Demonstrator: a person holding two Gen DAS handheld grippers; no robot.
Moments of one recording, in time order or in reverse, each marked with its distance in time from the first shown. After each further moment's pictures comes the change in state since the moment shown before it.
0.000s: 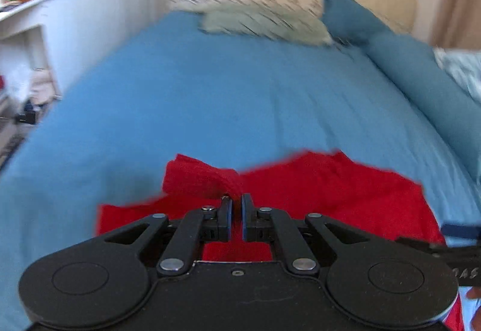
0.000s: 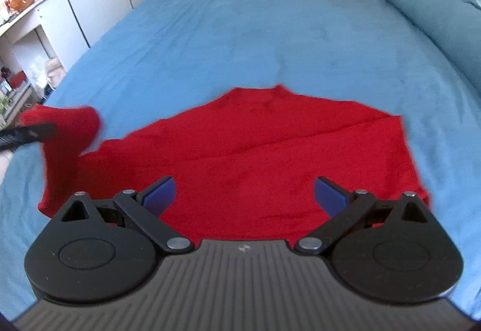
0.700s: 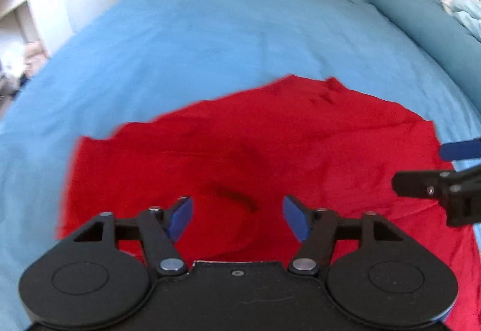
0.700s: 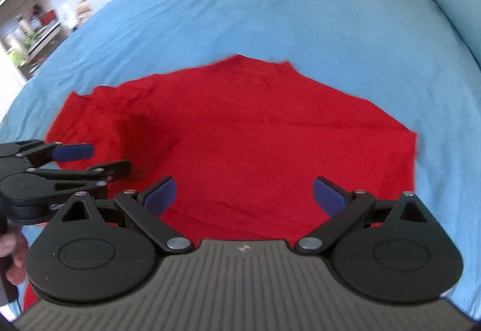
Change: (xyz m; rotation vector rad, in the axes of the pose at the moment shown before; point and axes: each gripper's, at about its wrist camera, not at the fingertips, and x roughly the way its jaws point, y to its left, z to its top) left arm 0.037 -0.035 -0.050 0.035 0.147 0.096; right arm 0.037 -0.021 0.006 -0.244 0.120 0.167
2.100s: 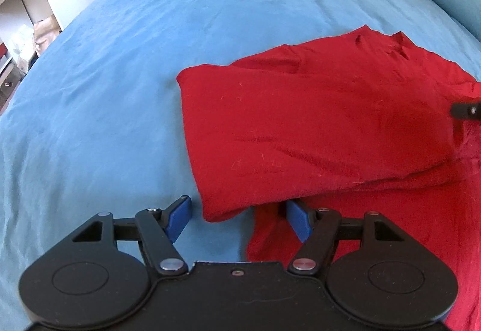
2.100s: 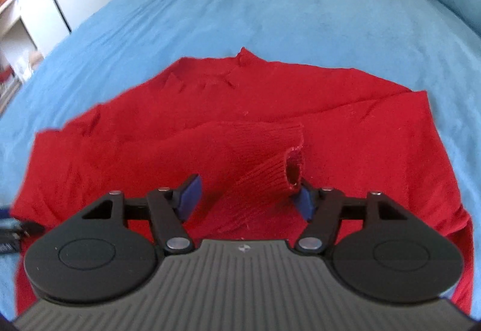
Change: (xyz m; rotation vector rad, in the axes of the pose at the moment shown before) left arm 0.050 0.088 -0.031 0.051 0.101 0.041; right arm 0.066 -0.057 -0.017 0.324 -0.119 -0.072
